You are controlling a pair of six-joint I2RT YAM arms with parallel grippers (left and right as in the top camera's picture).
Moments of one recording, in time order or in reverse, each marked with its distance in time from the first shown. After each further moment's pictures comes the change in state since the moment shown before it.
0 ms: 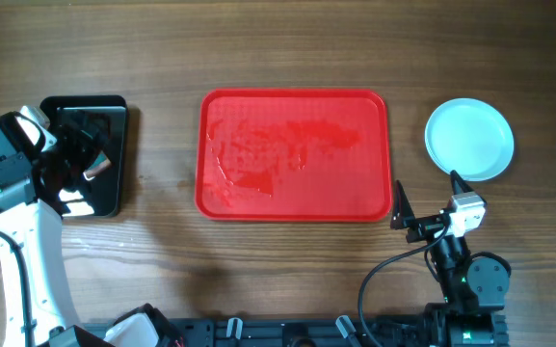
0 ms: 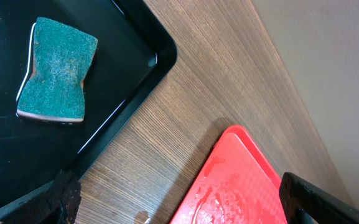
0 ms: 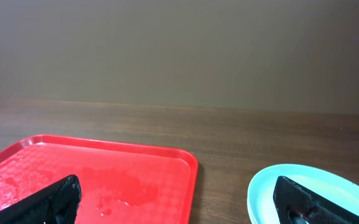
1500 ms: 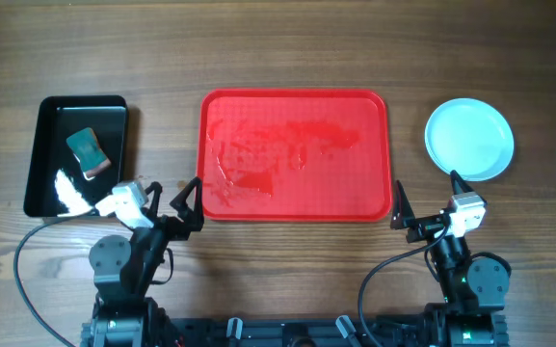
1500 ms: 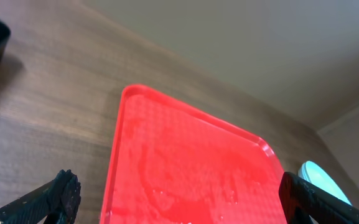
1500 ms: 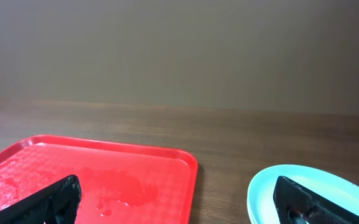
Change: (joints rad) left arm -0.441 -0.980 -0.884 0.576 -0.103 0.003; right arm 0.000 -0.002 0.000 0.000 0.000 0.000
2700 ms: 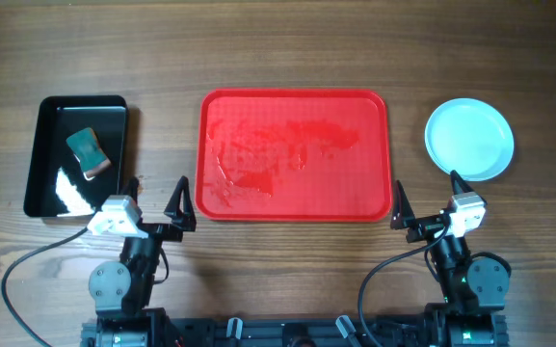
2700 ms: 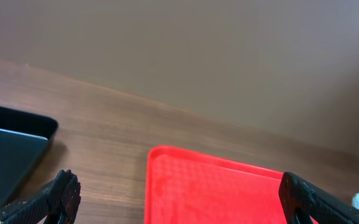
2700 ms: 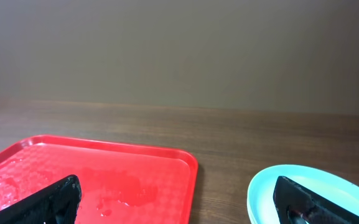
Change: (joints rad) left arm -0.003 -0.248 -0.075 0.045 -0.153 0.164; right arm 0.000 0.000 0.000 0.000 0.000 0.000
